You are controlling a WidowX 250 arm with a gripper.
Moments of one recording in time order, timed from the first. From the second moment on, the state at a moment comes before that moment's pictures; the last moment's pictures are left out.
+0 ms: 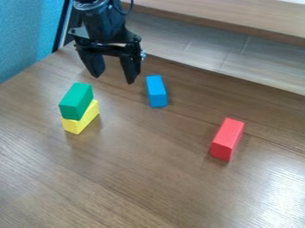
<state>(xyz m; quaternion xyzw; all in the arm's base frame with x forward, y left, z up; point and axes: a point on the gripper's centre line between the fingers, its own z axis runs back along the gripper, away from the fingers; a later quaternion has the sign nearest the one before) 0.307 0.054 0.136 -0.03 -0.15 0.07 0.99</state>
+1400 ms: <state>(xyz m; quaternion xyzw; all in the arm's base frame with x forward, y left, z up) 0.285 0.131 0.096 -0.01 -0.08 0.17 0.98</state>
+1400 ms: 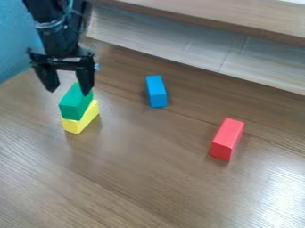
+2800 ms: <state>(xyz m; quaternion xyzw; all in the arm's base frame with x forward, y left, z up) 0.285 0.115 0.060 0.00 -0.06 0.18 0.98</state>
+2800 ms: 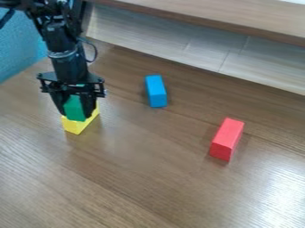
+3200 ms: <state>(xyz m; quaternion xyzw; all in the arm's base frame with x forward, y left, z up) 0.297 0.062 0.087 -0.01 -0.10 0.09 0.99</state>
